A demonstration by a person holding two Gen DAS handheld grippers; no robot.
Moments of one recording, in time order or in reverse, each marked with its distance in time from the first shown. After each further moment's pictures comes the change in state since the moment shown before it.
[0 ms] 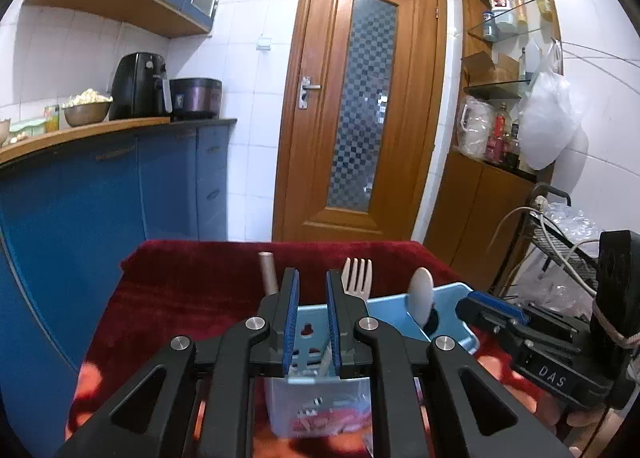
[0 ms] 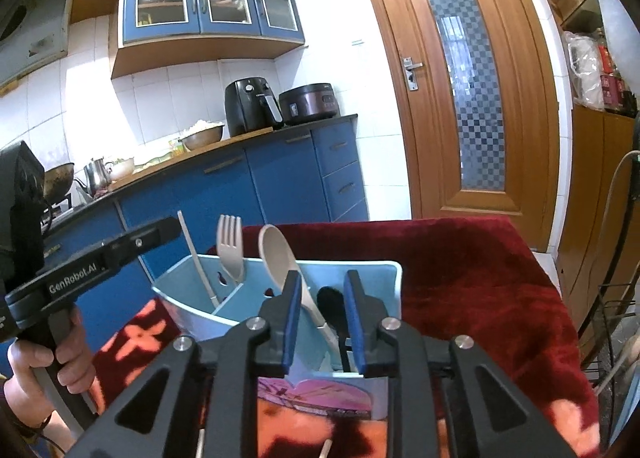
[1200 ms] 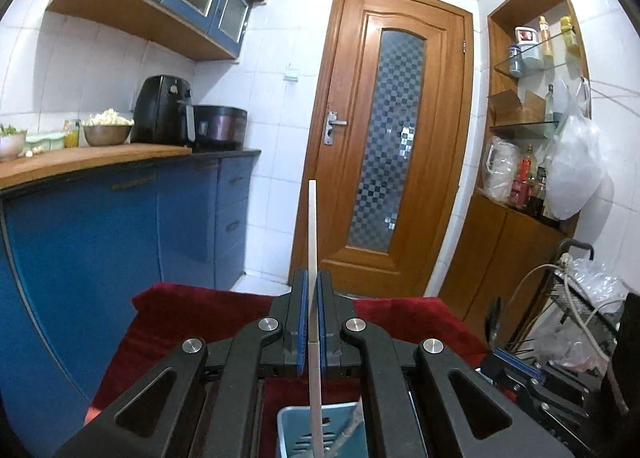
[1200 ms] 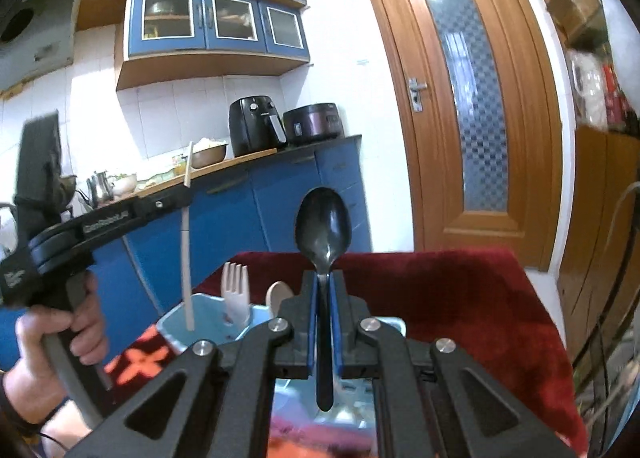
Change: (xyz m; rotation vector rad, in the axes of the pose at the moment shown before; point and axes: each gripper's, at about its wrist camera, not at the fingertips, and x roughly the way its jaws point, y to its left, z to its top) left arm 0.024 0.009 0.052 -0.047 -0.138 0.089; right arm 0.010 0.006 0.020 -0.037 -0.083 -0.003
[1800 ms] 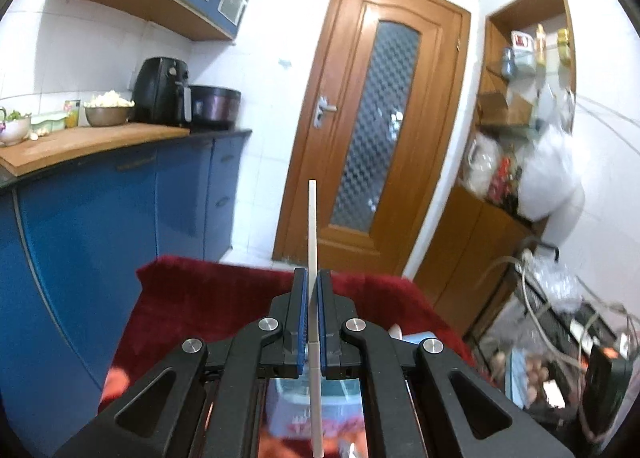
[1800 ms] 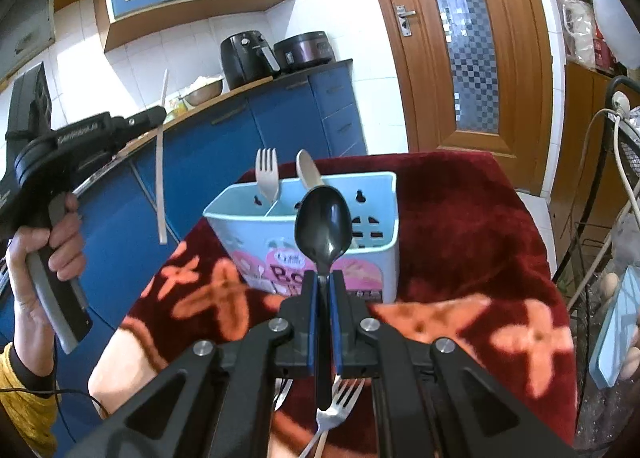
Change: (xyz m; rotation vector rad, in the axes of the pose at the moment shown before) left arm -0.071 0.008 0.023 -0.068 0.089 -0.071; right arm -0.071 0.011 -0.027 0.095 0.300 -0.003
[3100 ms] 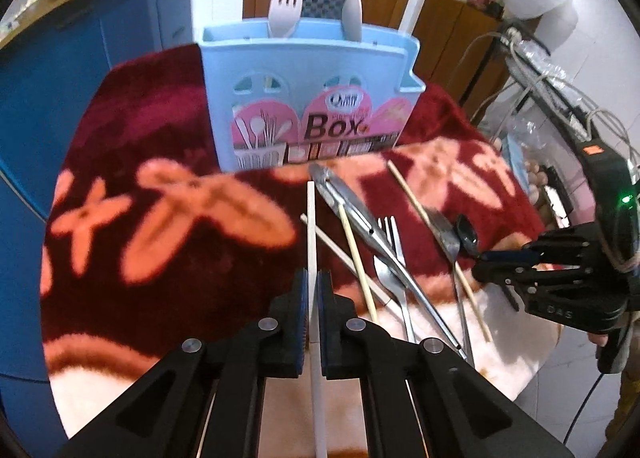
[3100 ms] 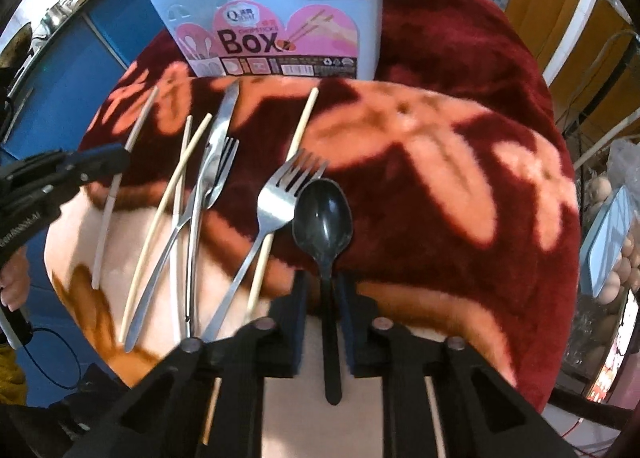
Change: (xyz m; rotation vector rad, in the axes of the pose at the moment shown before) left arm -0.004 -0.019 -0.164 0.146 0.699 -0.060; right arm 0.024 -0.015 -0.079 -0.074 0.632 -0.121
